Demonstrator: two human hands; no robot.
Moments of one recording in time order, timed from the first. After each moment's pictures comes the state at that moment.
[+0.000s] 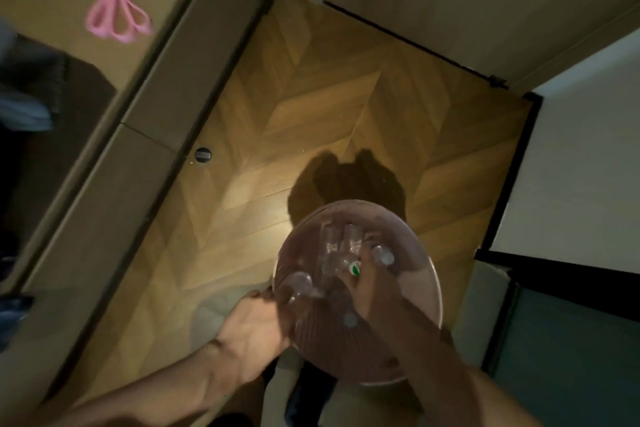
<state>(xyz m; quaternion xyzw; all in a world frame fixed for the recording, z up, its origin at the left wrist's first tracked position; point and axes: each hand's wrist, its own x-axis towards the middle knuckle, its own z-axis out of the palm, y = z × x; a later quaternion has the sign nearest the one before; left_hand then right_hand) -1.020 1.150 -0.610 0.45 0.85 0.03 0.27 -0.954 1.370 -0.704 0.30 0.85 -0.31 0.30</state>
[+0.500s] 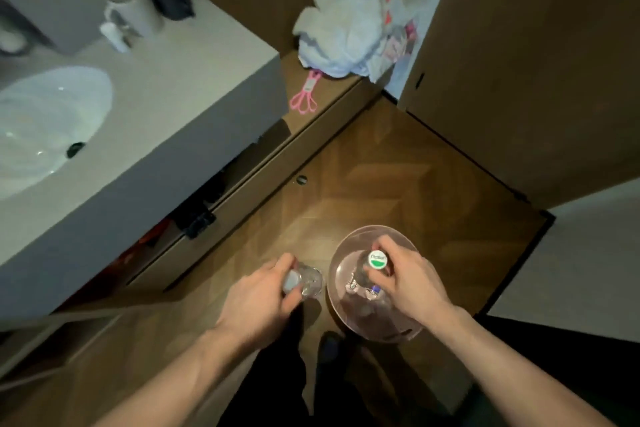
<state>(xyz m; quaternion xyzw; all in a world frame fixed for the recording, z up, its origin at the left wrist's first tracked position) -0.879 1.048 -0.231 0.04 0.95 0.21 0.21 -0.912 1.323 -0.283 -0.02 0.94 -0.28 0.21</state>
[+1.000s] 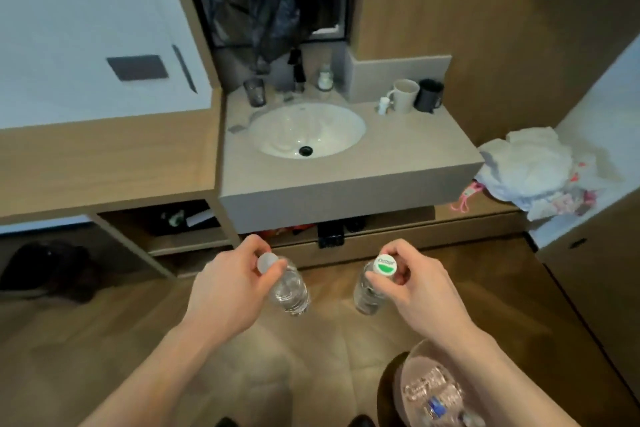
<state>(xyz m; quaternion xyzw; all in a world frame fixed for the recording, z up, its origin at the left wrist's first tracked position) -0.656 0.842 -0.073 -0.35 0.90 0.24 -0.07 -0.830 1.074 -0.100 -0.31 0.87 -0.34 0.18</state>
